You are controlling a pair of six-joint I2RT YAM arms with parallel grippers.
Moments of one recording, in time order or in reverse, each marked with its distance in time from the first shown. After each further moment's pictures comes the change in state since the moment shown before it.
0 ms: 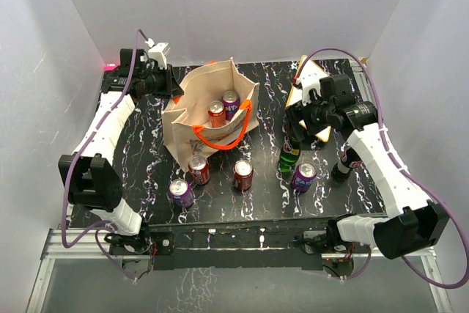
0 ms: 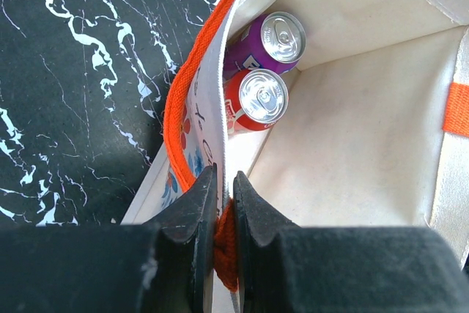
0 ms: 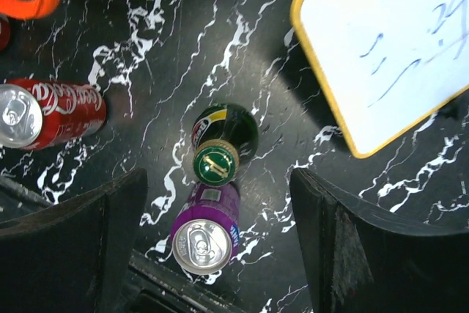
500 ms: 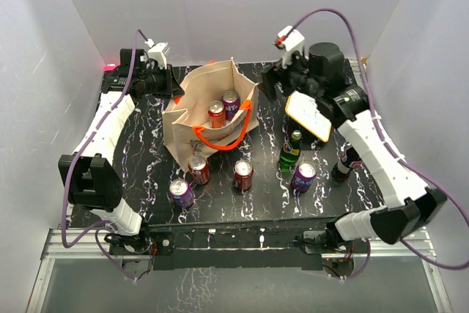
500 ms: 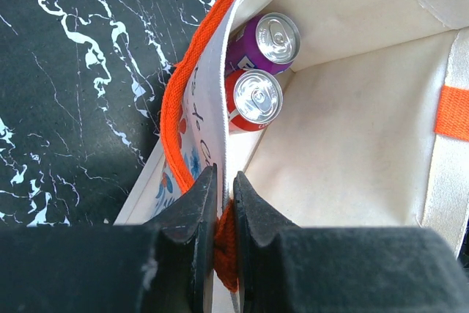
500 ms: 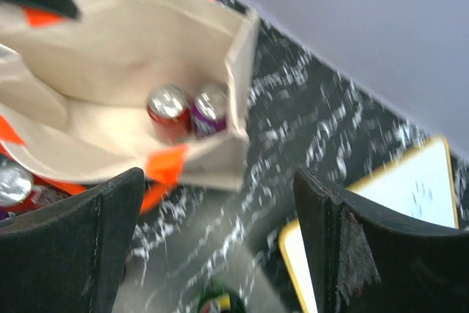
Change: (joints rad) left arm 0.000 0.000 0.000 0.000 0.010 -0.019; right arm 0.221 0.164 0.299 0.417 -0.019 0.017
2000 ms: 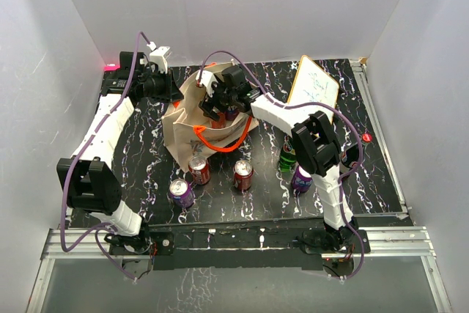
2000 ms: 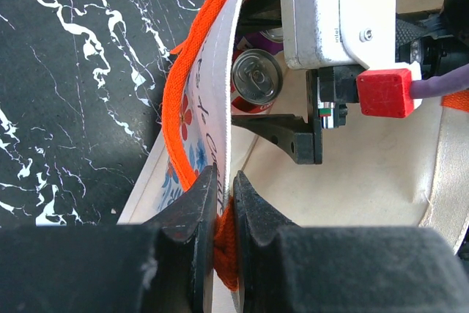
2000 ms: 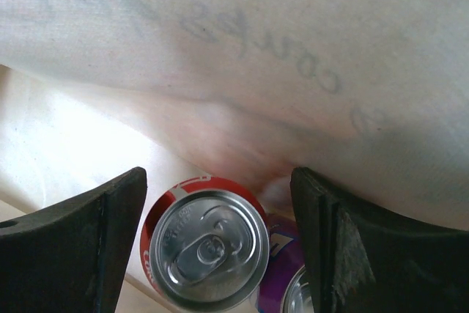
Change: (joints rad) left arm 0.000 -0.030 -0.030 -0.032 0.011 0.077; right arm 0.132 0.805 0.207 0.304 -0.159 -0.273
